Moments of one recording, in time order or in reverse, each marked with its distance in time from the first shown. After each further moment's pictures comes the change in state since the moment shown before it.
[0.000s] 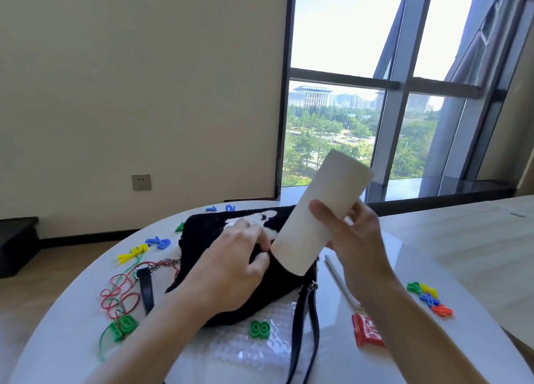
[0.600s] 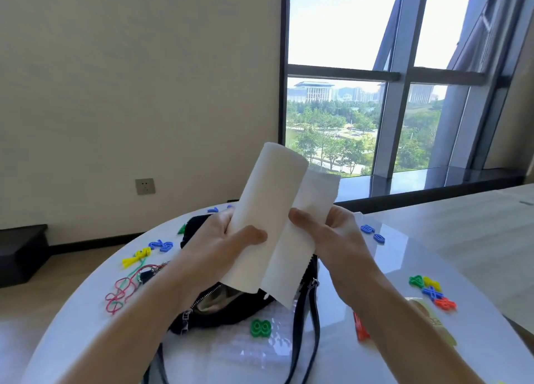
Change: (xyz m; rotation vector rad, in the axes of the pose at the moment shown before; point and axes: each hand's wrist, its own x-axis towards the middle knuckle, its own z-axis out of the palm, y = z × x) left_hand -0.003 0.016 -0.029 -0.744 -0.012 -0.297; right_hand -0.014 -0.009 0.009 -0.023 -0.187 0.151
